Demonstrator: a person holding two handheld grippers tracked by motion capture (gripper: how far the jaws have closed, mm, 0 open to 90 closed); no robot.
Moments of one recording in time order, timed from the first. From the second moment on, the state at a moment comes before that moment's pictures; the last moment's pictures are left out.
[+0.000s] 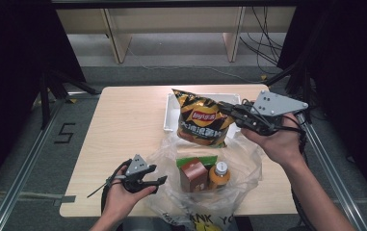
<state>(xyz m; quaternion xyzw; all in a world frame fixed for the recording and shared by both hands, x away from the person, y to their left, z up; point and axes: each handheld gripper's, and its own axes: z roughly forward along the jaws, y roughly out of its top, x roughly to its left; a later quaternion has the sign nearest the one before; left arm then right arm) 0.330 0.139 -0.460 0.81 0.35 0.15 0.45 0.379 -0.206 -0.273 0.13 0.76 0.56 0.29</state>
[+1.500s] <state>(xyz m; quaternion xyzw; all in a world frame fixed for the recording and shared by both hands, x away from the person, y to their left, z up) 0.330 0.142 -0.459 0.81 0.34 0.15 0.45 0.424 -0.210 -0.255 0.19 0.75 0.55 0.32</state>
